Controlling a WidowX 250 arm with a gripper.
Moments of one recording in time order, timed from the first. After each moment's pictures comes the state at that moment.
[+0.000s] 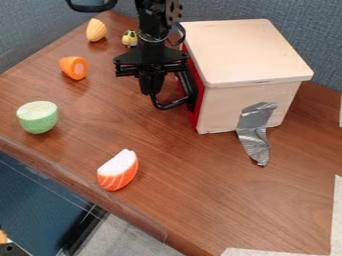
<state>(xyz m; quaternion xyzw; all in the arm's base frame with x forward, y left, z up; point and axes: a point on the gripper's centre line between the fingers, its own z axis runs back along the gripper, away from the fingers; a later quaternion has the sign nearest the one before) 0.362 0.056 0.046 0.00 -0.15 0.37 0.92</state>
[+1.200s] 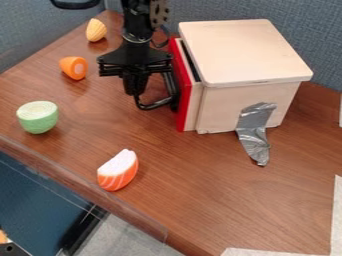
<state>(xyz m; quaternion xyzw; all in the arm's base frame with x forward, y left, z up) 0.338 0.092 0.045 0.06 -0.14 0.39 0.91</state>
